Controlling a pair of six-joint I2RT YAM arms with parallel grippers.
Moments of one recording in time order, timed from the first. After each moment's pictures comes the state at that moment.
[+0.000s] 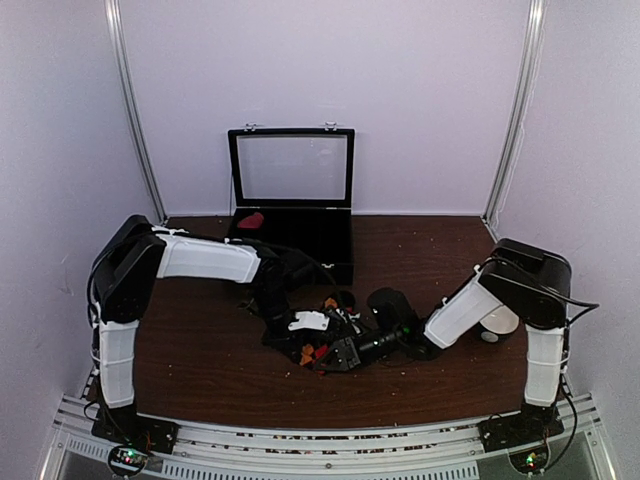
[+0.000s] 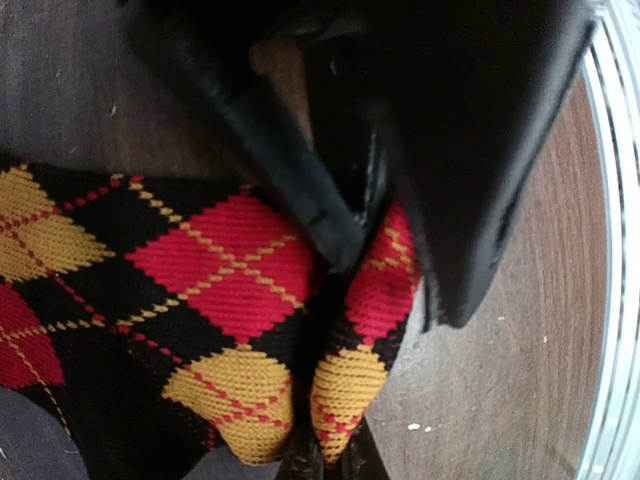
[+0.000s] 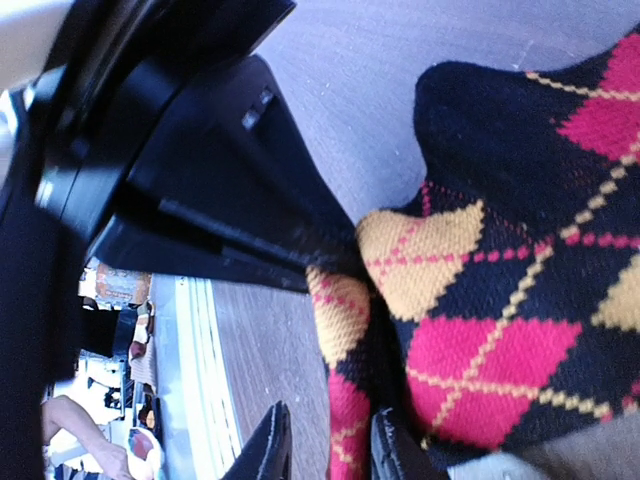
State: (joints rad) left arm -0.85 2.08 1.45 -0.89 0.42 0.84; right arm 0.89 2.01 0.79 0.64 -0.72 0.72
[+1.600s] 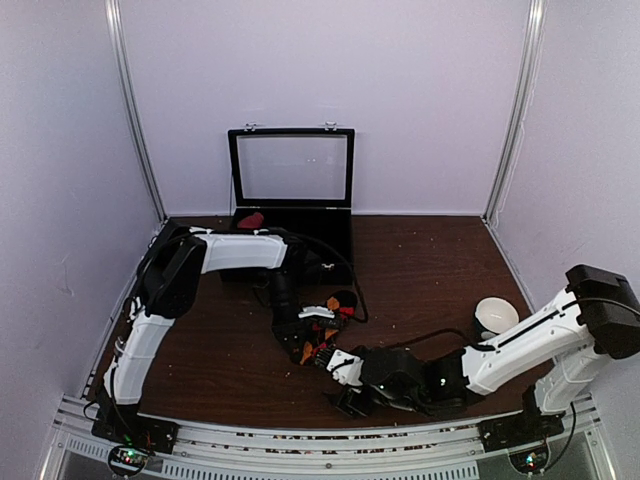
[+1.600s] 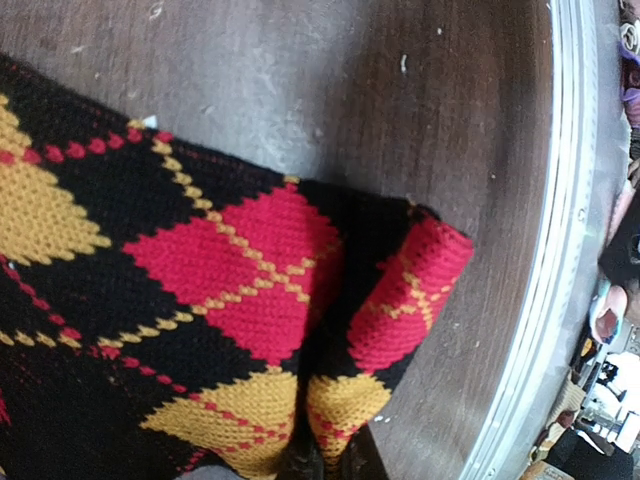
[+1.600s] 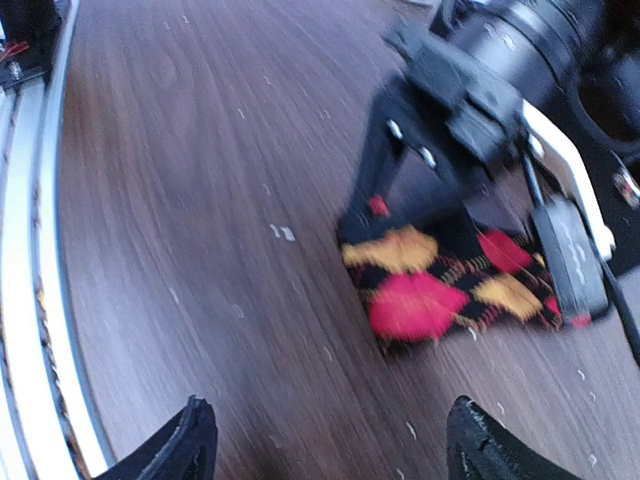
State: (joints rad) left arm -0.80 2.39 1.87 -1.37 0.56 0.74; right arm 1.39 1.60 0.64 0.31 0.39 0.00
